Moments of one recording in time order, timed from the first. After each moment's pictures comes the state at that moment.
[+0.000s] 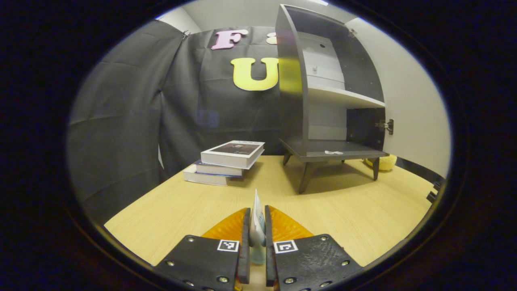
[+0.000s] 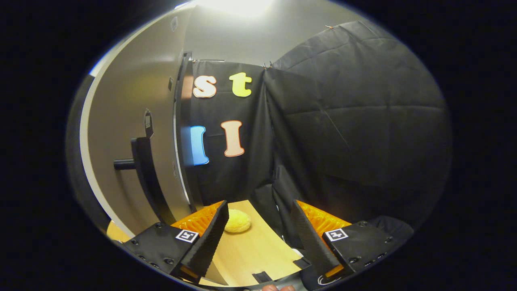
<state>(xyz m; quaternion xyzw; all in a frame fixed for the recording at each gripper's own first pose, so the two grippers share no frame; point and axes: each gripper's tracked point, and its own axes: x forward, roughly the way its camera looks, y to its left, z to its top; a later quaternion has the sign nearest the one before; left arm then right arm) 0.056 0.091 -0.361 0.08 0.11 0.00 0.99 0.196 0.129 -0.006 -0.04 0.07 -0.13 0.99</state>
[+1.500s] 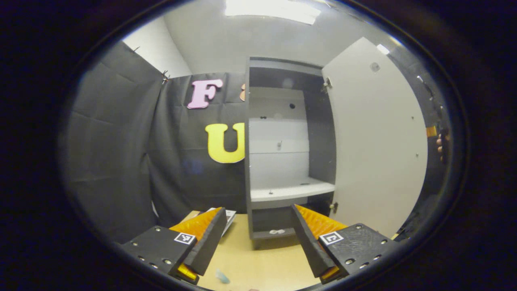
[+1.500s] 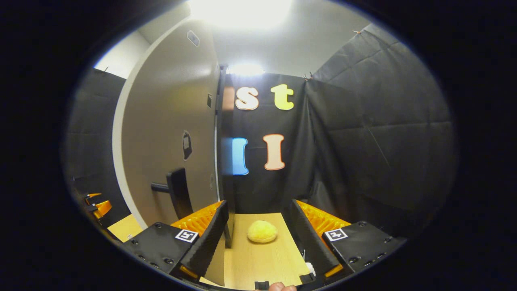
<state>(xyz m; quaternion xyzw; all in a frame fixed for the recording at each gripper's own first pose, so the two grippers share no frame) -0.025 -0.093 -0.039 0.06 -0.02 -0.07 1.00 0.213 0.159 0.035 -0.06 0.02 0.05 1.00</state>
